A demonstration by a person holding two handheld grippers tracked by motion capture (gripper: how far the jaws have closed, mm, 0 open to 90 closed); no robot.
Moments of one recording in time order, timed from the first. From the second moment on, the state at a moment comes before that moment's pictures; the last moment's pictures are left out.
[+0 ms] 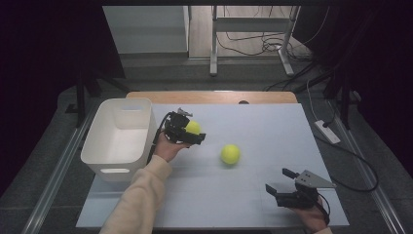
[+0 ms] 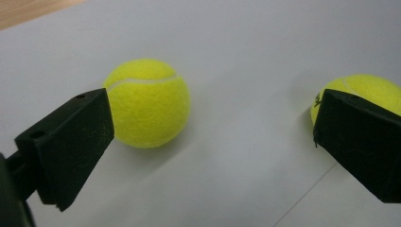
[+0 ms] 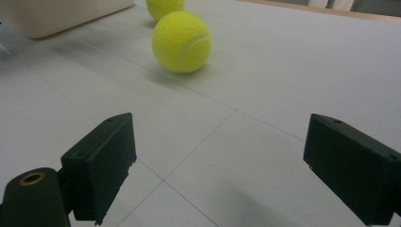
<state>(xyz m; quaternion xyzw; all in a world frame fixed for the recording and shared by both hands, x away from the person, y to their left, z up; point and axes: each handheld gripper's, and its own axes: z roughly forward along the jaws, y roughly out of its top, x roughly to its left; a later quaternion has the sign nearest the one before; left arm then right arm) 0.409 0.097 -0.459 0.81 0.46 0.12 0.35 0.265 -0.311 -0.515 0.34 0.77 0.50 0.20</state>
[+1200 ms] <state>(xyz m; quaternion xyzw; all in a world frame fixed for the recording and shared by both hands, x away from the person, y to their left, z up) 0.462 0.095 -0.491 0.81 0.49 0.10 0.32 0.264 -0.314 -0.514 0.35 0.77 0.50 0.20</state>
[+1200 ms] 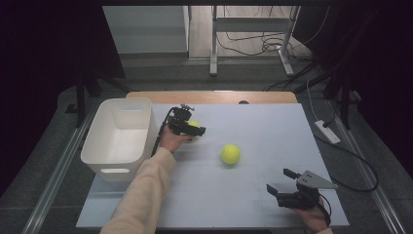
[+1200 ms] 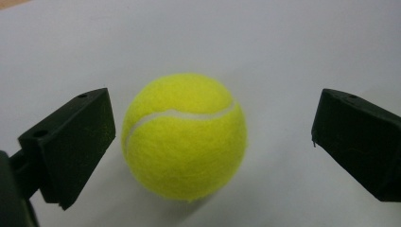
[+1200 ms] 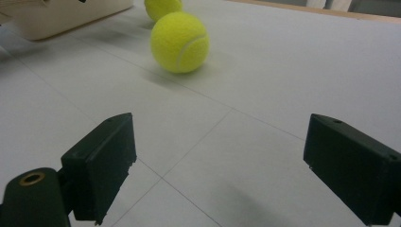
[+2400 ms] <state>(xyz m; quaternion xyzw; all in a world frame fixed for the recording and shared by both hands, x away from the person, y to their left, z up) 0.455 0.107 -0.495 0.80 0.50 0.10 0.31 0.263 -0.316 -0.514 0.35 0.77 0.50 0.21</state>
